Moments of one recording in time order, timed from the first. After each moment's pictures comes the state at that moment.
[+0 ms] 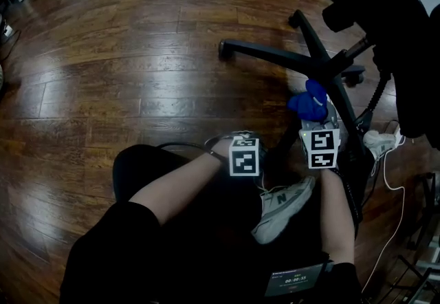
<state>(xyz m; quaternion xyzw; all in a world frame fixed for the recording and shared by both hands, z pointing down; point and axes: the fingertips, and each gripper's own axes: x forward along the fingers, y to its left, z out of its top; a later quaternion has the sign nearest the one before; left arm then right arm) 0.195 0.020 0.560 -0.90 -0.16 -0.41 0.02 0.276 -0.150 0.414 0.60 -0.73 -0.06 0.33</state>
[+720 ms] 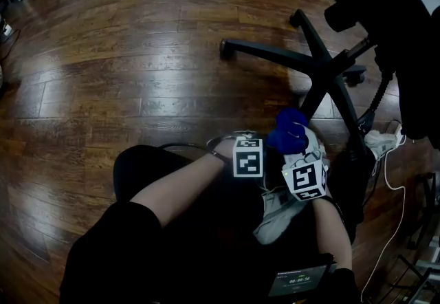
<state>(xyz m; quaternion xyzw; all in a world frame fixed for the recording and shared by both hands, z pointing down) 0.196 0.020 0.561 -0.89 -0.16 -0.42 0.03 0.198 -0.075 0.448 0.48 -0.78 -0.09 0.39</state>
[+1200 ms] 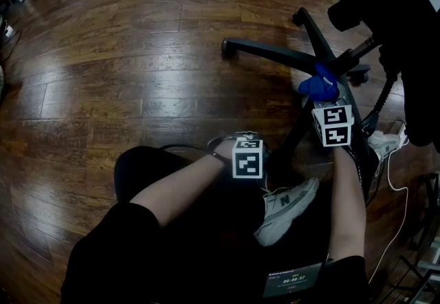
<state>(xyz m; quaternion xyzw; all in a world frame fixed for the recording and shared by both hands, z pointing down) 0.194 0.020 0.560 -0.90 -0.17 -0.41 0.02 0.309 -0.199 0.406 0.60 -0.71 -0.05 0.37</state>
